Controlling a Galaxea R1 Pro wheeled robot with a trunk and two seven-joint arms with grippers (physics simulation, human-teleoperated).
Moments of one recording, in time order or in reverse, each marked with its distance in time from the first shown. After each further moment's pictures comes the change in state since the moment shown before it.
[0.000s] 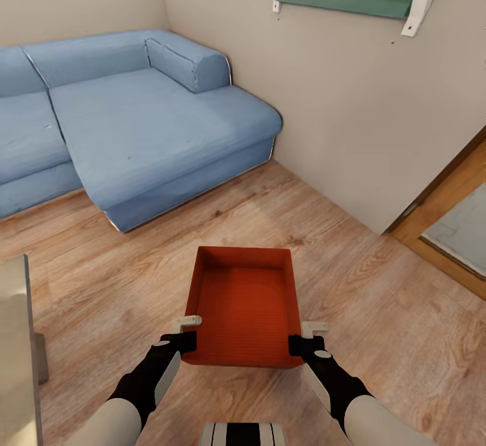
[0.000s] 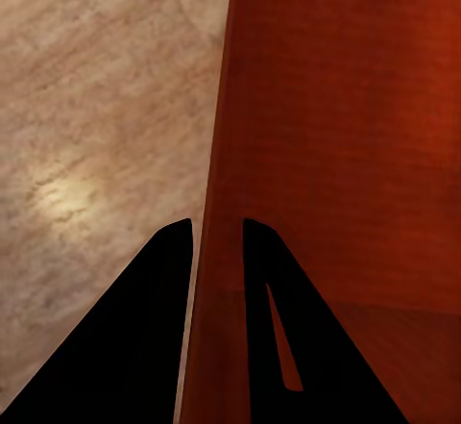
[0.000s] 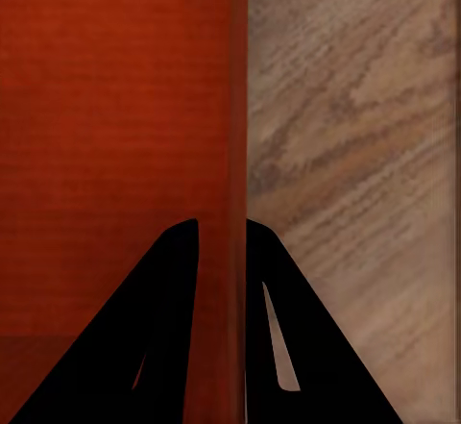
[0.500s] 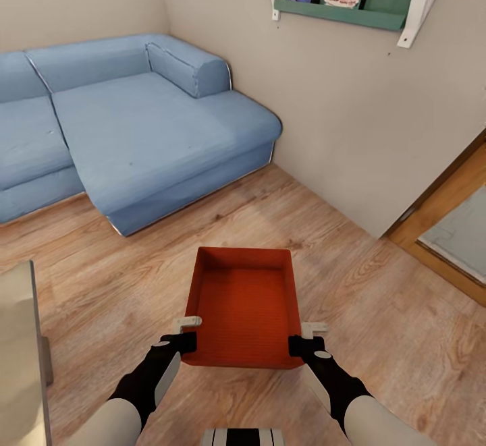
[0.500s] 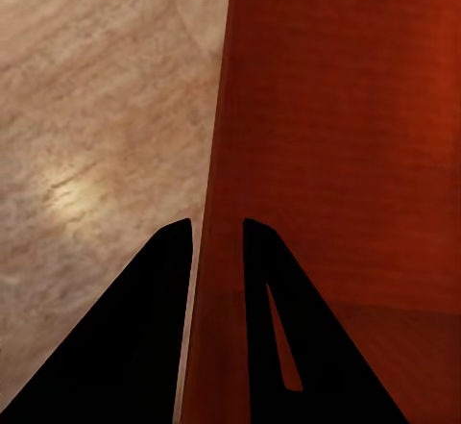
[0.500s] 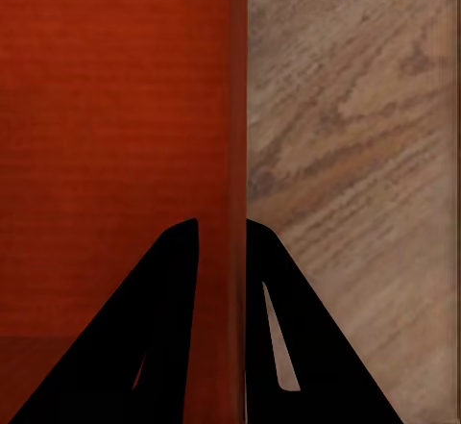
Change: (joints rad) left arm 0.000 0.000 0.000 0.007 -0.001 -0.001 -0.001; right arm 0.001 0.000 0.003 0.003 -0.004 0.000 -0.002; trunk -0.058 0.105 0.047
